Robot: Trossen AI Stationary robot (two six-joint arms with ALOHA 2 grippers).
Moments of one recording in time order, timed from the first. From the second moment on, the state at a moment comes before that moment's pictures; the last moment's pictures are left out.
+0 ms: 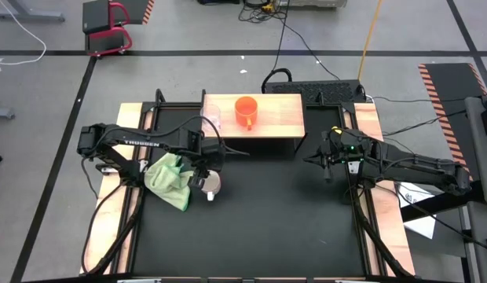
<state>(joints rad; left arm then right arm) 0.08 1.53 1.18 -0.97 0.08 0.33 -0.32 0.51 0.37 -0.34 -0.27 -0.04</state>
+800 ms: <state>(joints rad) 0.08 1.54 1.13 -0.94 0.08 0.31 -0.32 0.51 0.37 -0.34 -0.27 -0.04</state>
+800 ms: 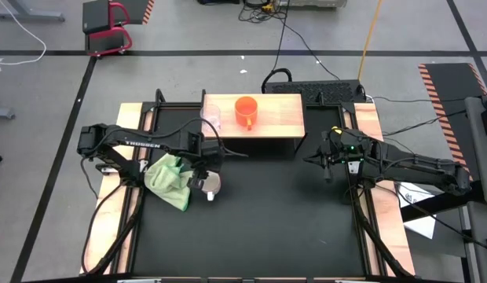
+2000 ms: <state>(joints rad) 0.08 1.54 1.13 -0.93 0.08 0.33 -0.32 0.51 0.37 -0.34 -0.27 -0.04</state>
